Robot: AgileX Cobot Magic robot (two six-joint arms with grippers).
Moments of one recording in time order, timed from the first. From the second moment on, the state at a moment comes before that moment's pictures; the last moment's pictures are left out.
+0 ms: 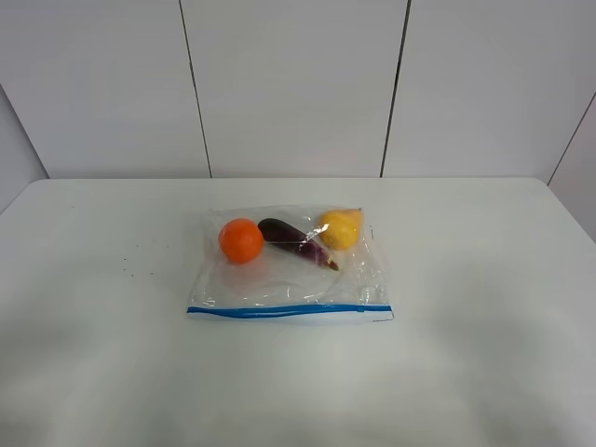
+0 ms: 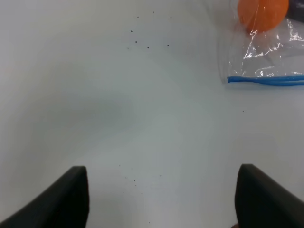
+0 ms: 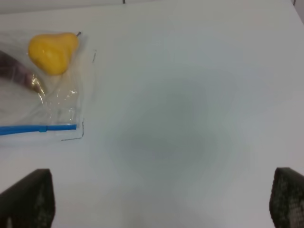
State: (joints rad) left arm 0.00 -0.01 -0.49 0.00 1.05 0.03; right arm 0.02 0.00 -0.49 0.05 1.03 0.04
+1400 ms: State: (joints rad) left arm 0.00 -0.01 -0.49 0.00 1.05 0.03; right arm 0.02 1.46 -0.99 0.30 0.82 -0.11
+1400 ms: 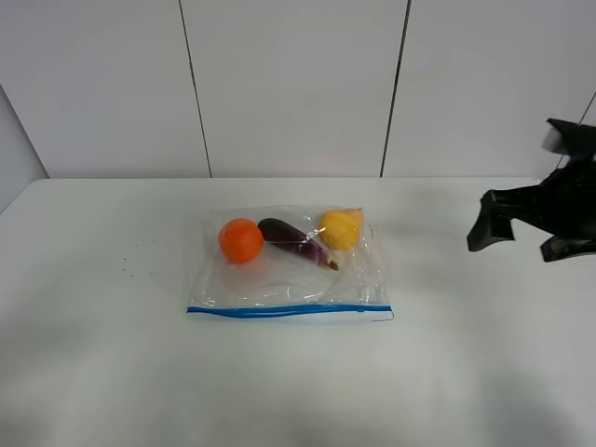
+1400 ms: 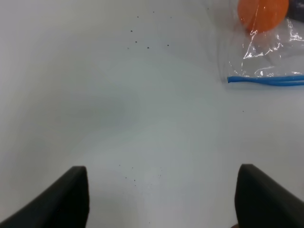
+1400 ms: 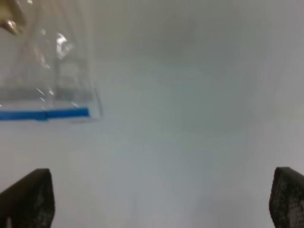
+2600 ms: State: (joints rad) left arm 0.00 -0.01 -0.49 0.00 1.05 0.03; right arm 0.02 2.12 -1.13 1.13 0.89 -0.99
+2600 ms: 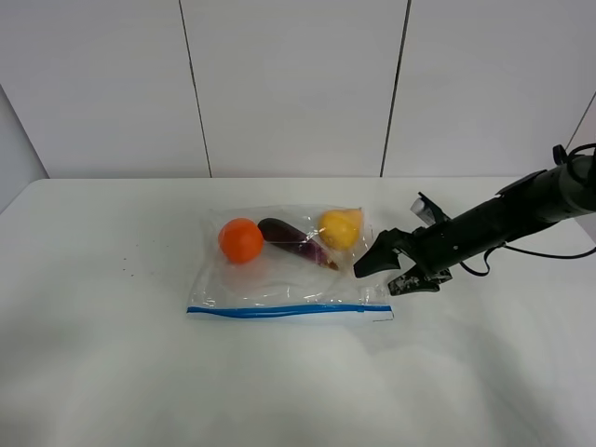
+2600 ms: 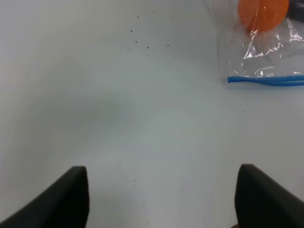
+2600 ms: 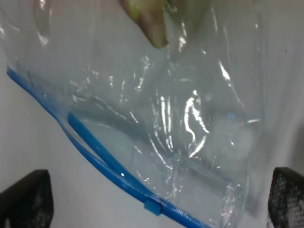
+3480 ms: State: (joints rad) left arm 0.00 -0.01 -0.49 0.00 1.05 0.03; right arm 0.02 2.18 -1.13 1.23 0.94 -1.11
